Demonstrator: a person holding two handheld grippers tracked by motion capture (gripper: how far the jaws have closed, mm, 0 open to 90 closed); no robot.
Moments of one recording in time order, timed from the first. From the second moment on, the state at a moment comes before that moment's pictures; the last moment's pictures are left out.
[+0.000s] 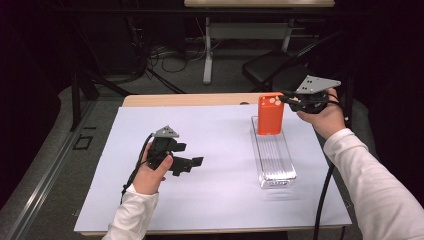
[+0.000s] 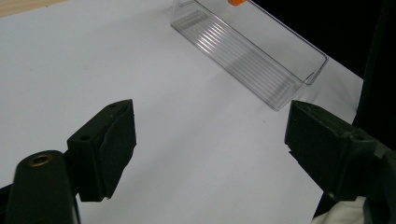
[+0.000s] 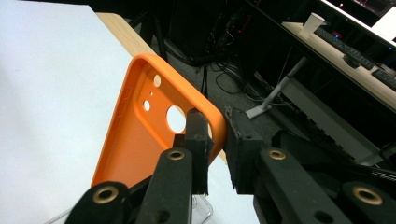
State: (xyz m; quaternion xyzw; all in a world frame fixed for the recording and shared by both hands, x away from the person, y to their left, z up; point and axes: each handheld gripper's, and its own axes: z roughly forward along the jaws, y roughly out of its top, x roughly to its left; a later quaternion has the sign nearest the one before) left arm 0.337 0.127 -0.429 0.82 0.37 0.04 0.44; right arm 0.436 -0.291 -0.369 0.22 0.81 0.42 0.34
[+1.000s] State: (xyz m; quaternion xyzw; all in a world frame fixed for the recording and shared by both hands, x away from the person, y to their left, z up) left arm 0.338 0.131 -0.430 0.82 0.37 0.04 0.44; right arm 0.471 -0.286 -0.397 0.21 0.80 0.41 0.38
